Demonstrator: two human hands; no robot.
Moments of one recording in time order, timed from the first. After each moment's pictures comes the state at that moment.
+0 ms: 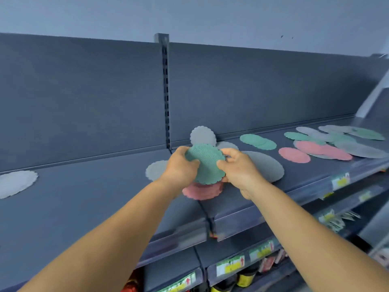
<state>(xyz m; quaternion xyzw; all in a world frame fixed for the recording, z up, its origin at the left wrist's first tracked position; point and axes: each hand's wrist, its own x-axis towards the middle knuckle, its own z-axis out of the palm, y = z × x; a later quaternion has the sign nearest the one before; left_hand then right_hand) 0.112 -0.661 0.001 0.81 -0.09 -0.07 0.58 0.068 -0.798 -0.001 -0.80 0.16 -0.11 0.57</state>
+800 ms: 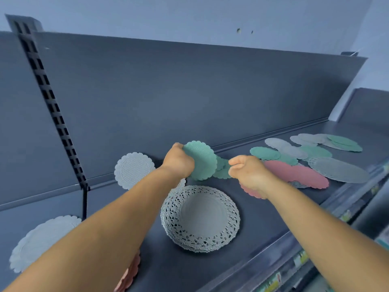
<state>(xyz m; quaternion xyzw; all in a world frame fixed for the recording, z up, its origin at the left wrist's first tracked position) 0.246 -0.884 0.008 0.84 -0.09 -0.11 0.53 0.153 -1.039 0.002 -0.86 0.26 -0.06 0.44</state>
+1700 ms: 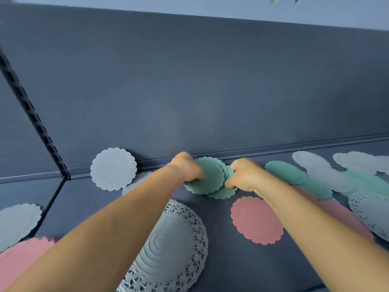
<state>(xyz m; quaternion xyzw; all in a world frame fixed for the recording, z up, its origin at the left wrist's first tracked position) 0.286 -0.963 -0.010 0.92 0.01 -0.16 0.36 0.237 -1.108 0.000 -0.94 0.19 0.10 0.26</state>
